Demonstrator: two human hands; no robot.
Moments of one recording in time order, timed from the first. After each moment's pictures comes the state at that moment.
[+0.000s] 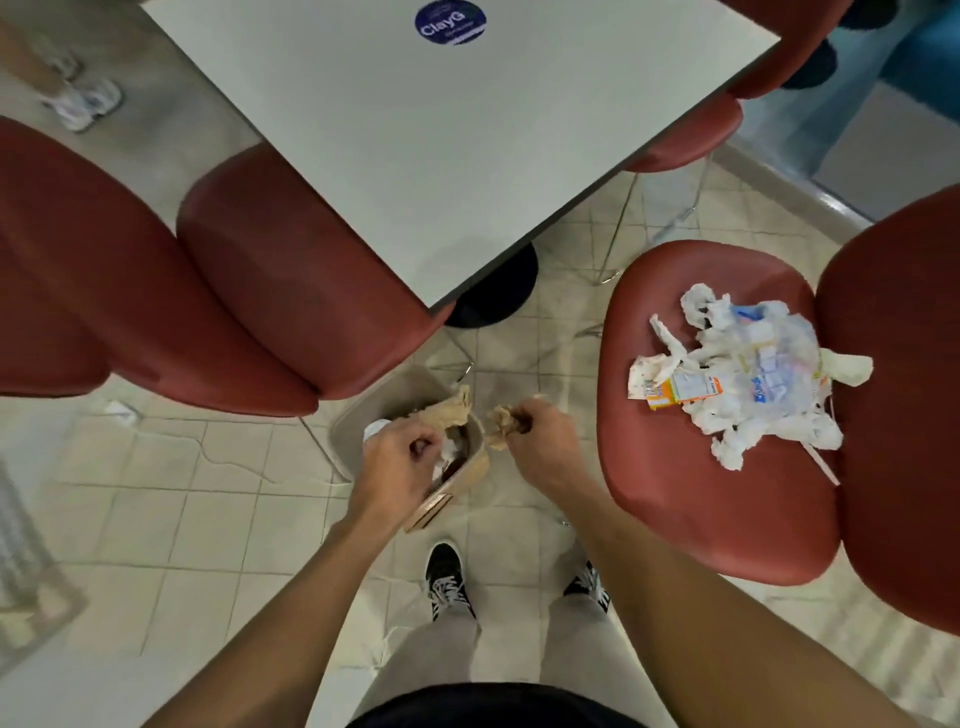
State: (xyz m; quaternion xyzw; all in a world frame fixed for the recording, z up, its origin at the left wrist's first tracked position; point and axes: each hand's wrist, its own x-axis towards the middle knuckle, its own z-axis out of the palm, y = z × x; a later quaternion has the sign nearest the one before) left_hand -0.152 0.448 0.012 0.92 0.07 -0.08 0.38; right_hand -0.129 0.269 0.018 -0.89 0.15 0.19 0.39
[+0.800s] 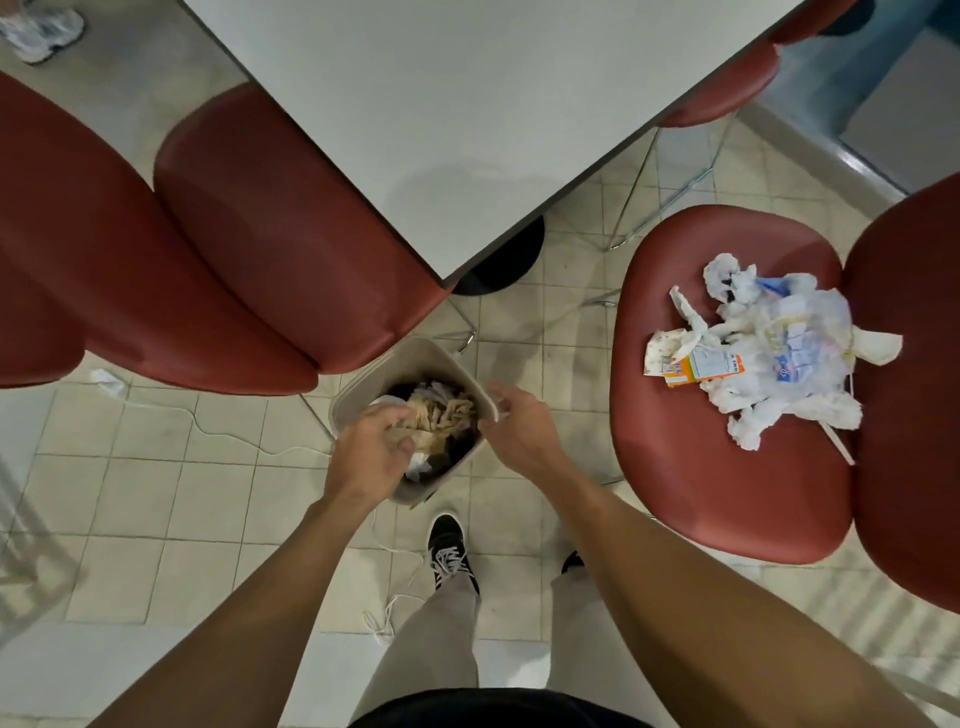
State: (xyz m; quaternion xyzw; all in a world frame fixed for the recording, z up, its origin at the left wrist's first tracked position) left_hand -0.143 0.500 -0.033 0.92 0.09 -0.15 0.36; right_hand -0.116 0.309 -0.013 -0.86 0.14 0.26 0.41
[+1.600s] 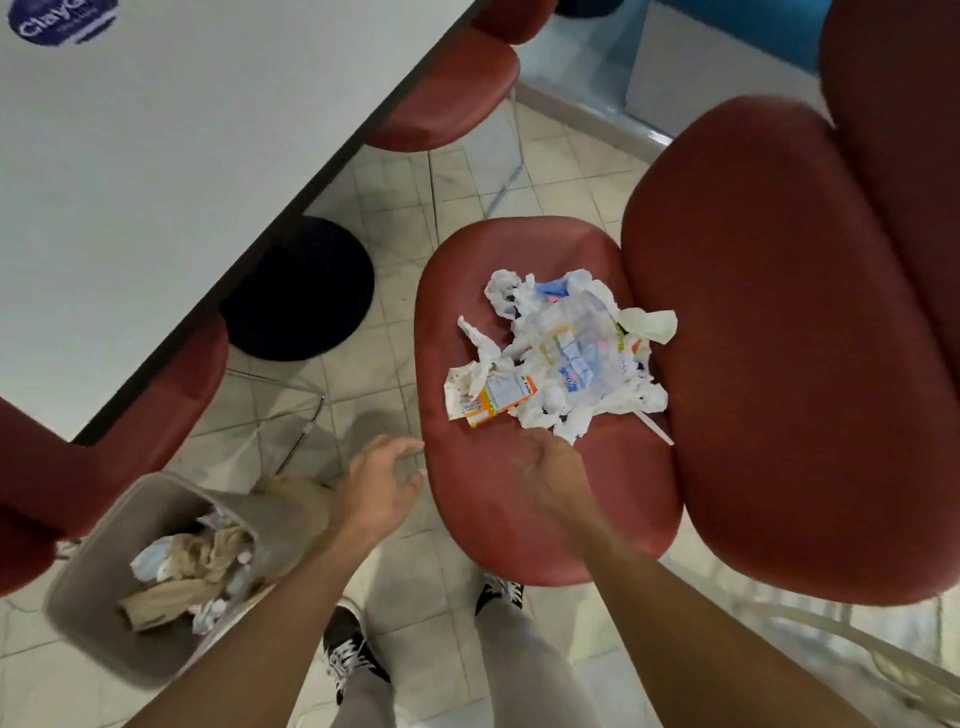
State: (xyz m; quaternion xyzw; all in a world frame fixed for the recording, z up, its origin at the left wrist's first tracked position) left_hand -0.077 0.195 -0.058 0.91 -0.06 -0.23 0.34; right_hand -0.134 -0.015 -0.053 -0.84 0.32 0.20 0.39
